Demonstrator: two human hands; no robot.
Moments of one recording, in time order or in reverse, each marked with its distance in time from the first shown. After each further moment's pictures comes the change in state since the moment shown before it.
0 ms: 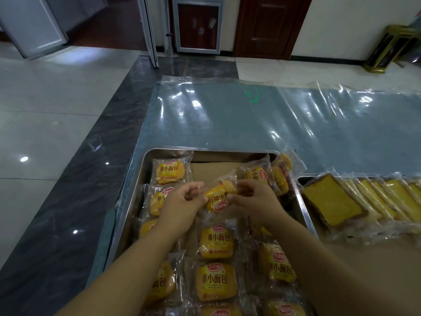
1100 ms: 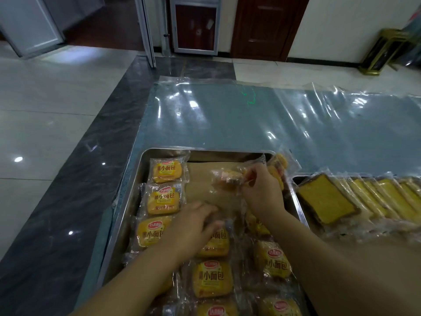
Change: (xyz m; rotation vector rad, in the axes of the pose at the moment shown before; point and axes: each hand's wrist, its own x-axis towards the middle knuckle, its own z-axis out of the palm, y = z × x) left_hand -0.022 -0.015 0.011 0.749 -0.266 0.357; right_hand 0.009 -0.005 -0.009 -0.387 0.358 -0.166
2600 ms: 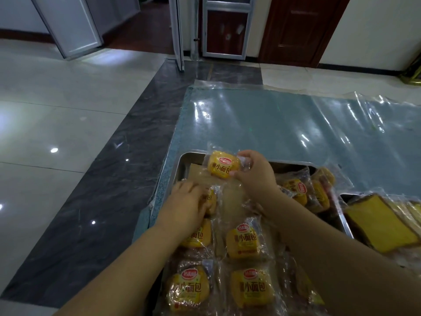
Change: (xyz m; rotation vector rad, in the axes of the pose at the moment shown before) left_hand 0.004 -0.066 -0.059 0.268 0.226 -0.173; right_hand 0.043 -0.076 0.062 0.349 -0.183 0.019
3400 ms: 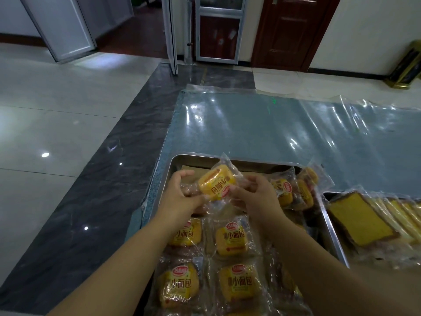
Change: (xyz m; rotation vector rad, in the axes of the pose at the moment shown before) left_hand -0.002 0.025 -0.016 -1.114 -0.037 -0.405; right_hand -0.056 0.012 -0.027 0.419 -0.126 0.238
